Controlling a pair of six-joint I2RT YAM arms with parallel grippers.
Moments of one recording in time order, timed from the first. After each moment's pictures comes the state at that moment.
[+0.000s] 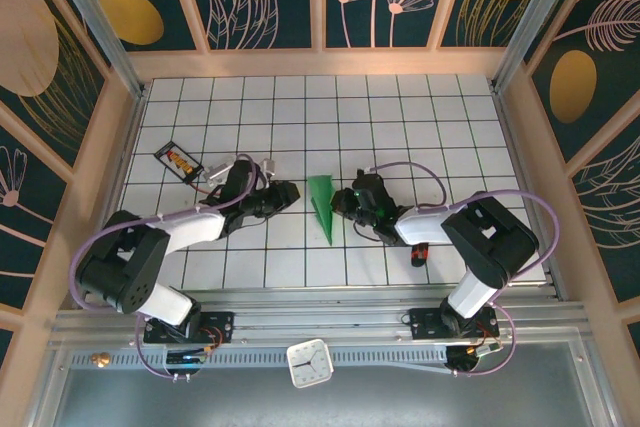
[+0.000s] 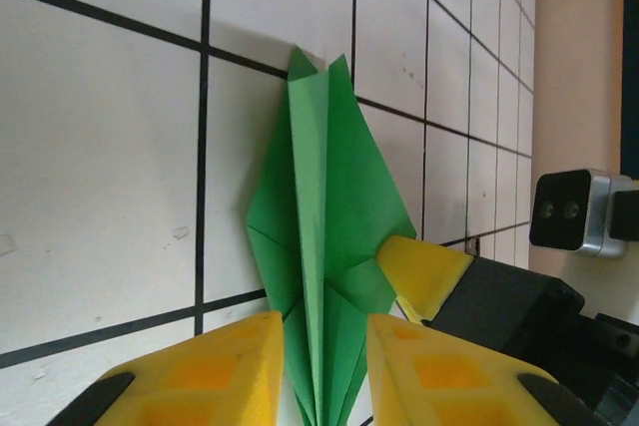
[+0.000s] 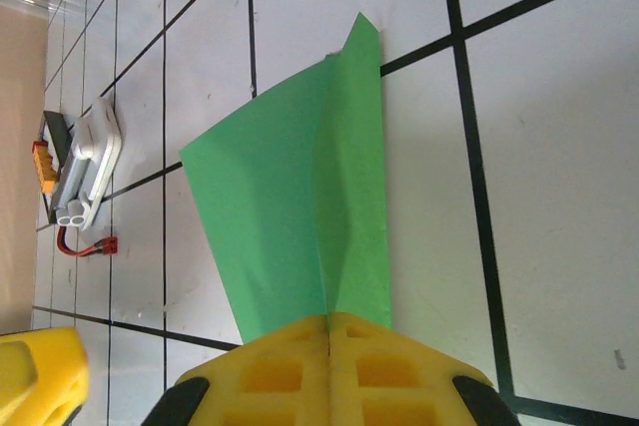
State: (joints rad) left arm -0.51 1.52 0.62 0.26 0.43 -0.98; right arm 0.73 1.64 0.58 0.44 -0.05 1.02
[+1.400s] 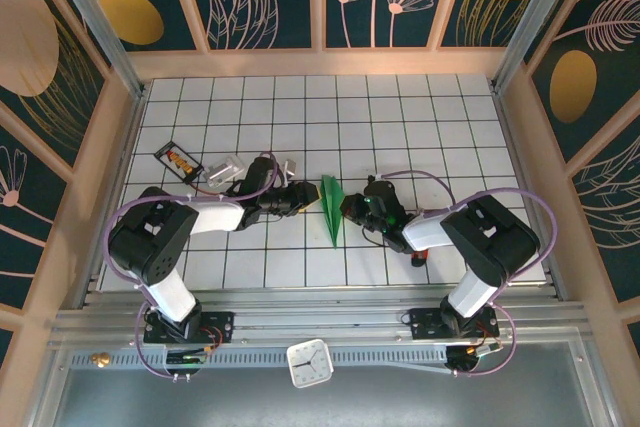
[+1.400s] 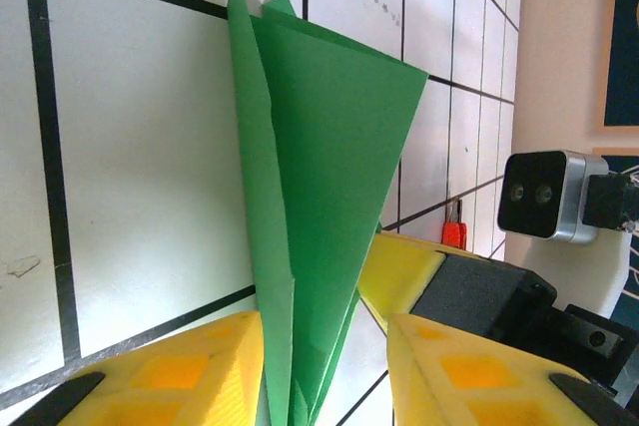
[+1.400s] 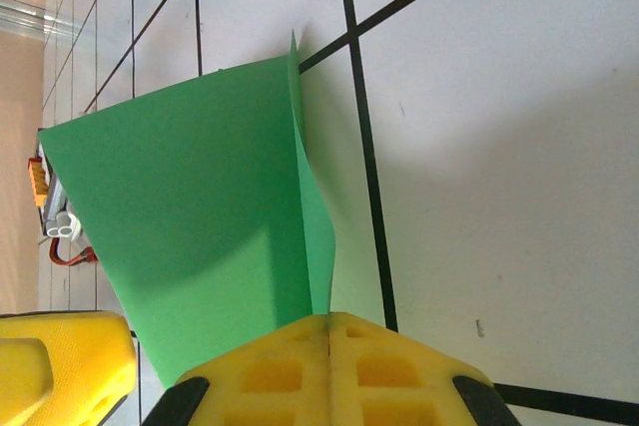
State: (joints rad) left arm -0.57 1.71 0.71 0.35 0.52 -1.02; right arm 0.68 1.64 0.48 0.56 -0.08 1.04
